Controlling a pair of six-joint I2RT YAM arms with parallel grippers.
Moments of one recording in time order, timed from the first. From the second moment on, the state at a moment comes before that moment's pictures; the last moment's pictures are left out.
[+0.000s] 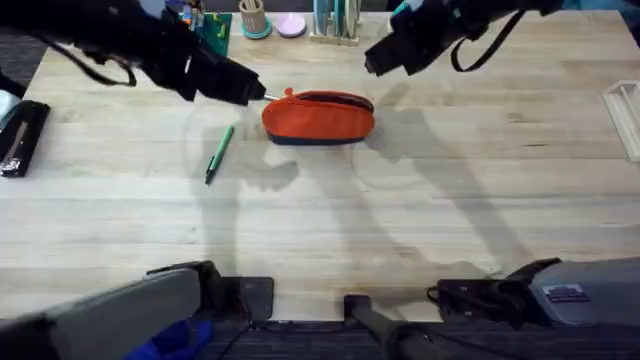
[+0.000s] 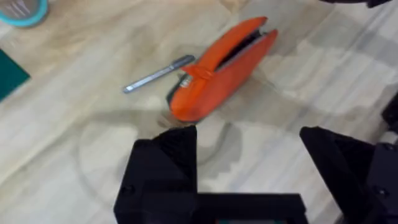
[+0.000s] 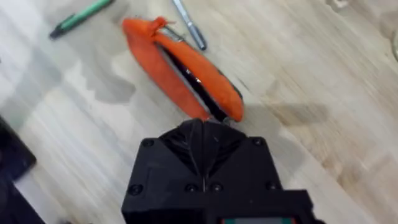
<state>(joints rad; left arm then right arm) 0.17 1.36 1.43 -1.30 0.67 0.75 0.43 1.58 1.53 -0.95 -0.28 -0.25</state>
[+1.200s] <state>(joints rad) 0.10 1.12 1.43 -1.55 0.61 0.56 0.43 1.79 1.53 -0.97 -0.34 -0.86</state>
